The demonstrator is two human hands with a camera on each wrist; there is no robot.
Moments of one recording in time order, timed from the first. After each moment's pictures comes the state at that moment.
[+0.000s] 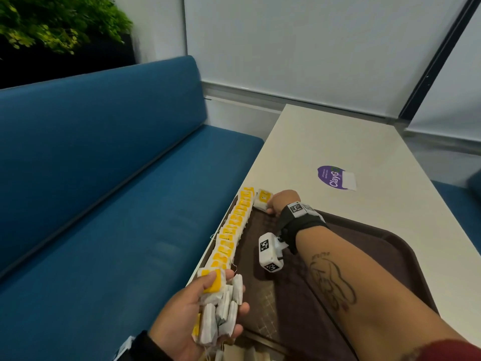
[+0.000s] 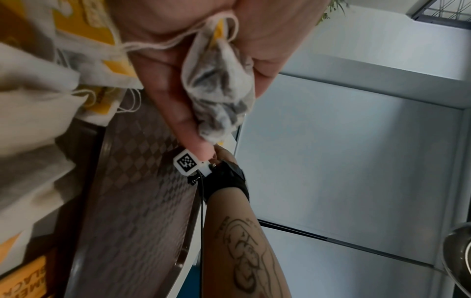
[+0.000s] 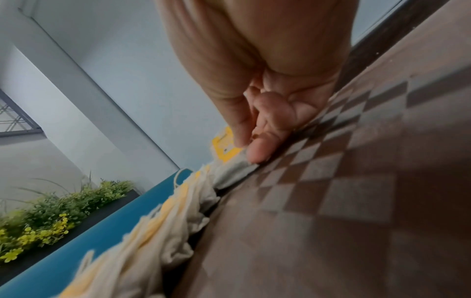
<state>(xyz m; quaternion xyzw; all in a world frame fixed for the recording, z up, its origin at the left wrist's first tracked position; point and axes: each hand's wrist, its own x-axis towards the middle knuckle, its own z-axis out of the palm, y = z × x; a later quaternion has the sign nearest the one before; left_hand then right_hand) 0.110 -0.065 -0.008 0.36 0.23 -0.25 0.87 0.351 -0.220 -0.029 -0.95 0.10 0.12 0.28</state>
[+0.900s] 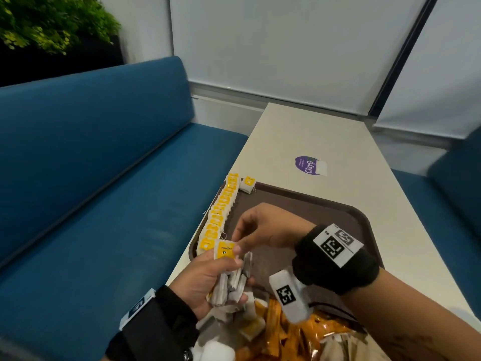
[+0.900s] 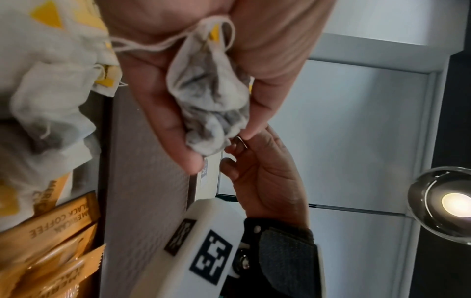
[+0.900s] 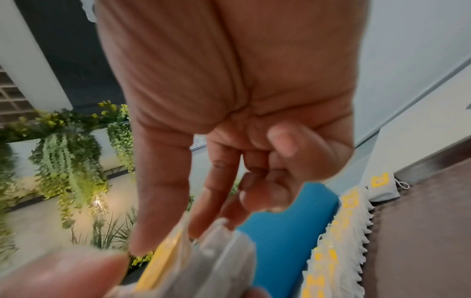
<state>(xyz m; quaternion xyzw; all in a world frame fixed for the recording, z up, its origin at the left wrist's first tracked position) 0.071 -0.089 0.013 0.47 0.14 -0.26 0.83 0.149 -0.233 0.070 -0.86 -0.23 0.27 0.37</state>
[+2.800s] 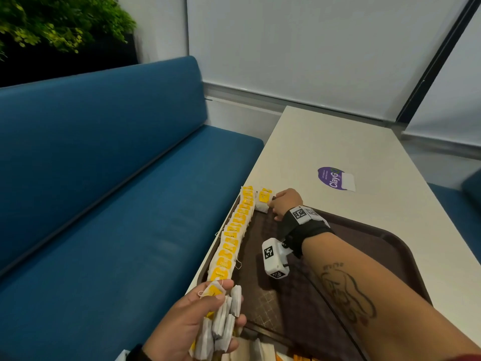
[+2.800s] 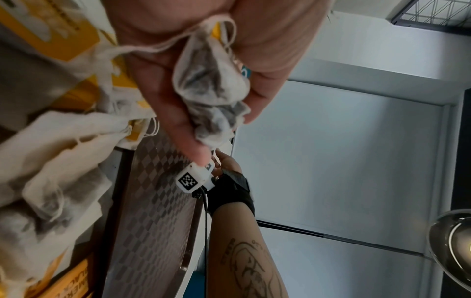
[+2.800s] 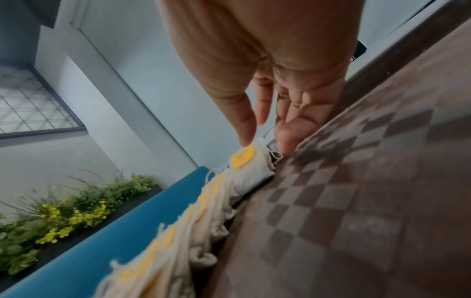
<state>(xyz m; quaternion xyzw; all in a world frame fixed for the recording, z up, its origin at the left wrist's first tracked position) 0.087 -0.053 -0.008 0.40 0.18 -0.25 0.86 0.346 -0.225 -0.035 -0.90 0.15 0.05 0.41</state>
